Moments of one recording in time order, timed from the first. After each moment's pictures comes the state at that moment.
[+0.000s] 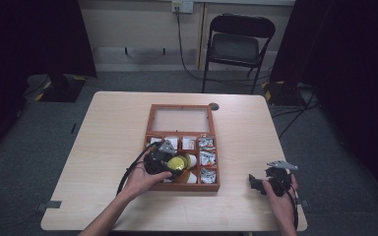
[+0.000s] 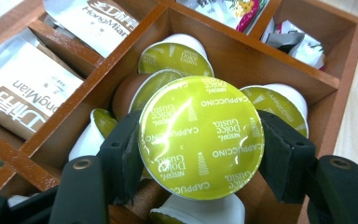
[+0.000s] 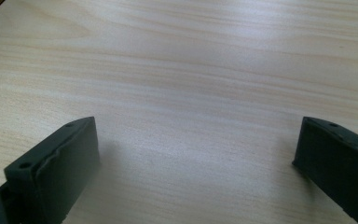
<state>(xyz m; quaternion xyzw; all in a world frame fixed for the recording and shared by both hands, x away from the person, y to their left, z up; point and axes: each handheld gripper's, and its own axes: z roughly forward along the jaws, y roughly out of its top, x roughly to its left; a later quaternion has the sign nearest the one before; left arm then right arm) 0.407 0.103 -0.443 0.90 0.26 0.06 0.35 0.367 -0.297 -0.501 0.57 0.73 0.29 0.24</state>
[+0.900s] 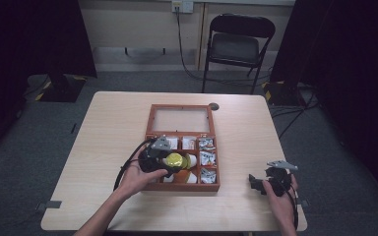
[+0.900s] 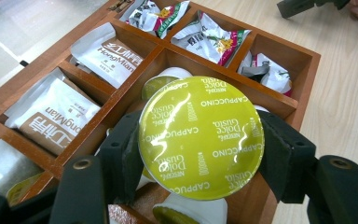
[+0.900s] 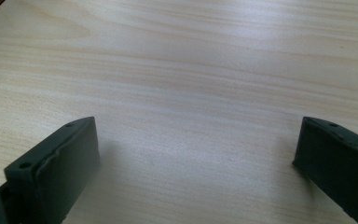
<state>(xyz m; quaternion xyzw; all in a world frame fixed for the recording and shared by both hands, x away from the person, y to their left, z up) 0.398 0.114 -0.417 0.88 0.25 0.08 0.39 0.367 -0.297 -0.501 0.57 0.73 0.29 0.24</state>
